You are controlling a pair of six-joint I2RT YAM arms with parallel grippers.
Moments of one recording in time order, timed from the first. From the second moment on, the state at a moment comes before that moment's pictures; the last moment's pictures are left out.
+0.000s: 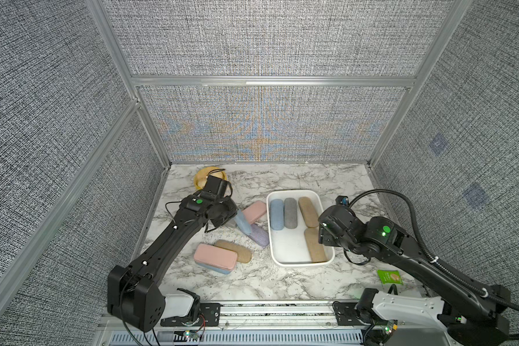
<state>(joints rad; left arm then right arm) -0.47 1.38 1.20 -0.79 0.16 -1.00 0.89 1.10 1.27 -1.31 0.48 0.89</state>
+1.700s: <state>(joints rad) -0.92 2.01 1.39 -0.45 0.33 -1.12 0.80 0.96 1.24 -1.49 0.45 0.96</state>
